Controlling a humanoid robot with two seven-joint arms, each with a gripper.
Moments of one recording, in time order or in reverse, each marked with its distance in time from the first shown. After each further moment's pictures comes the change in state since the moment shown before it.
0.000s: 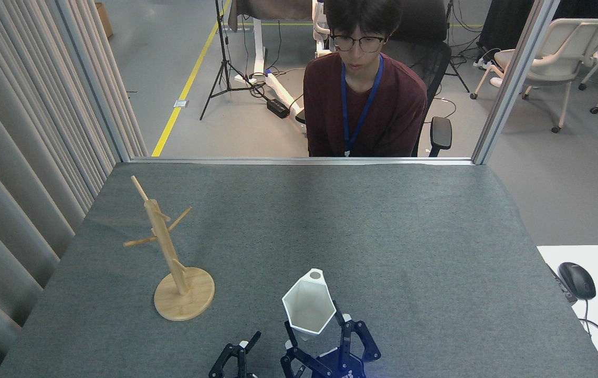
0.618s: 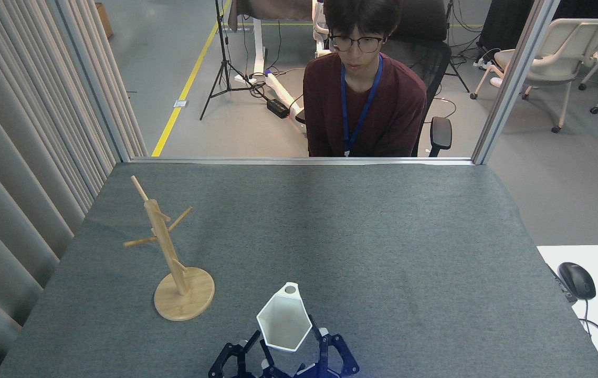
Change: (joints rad) left arm -0.003 -0.002 0.004 0.000 0.027 -0.009 -0.004; right arm 0.023 -0.004 0.101 0.017 0.022 0.053 -0.011
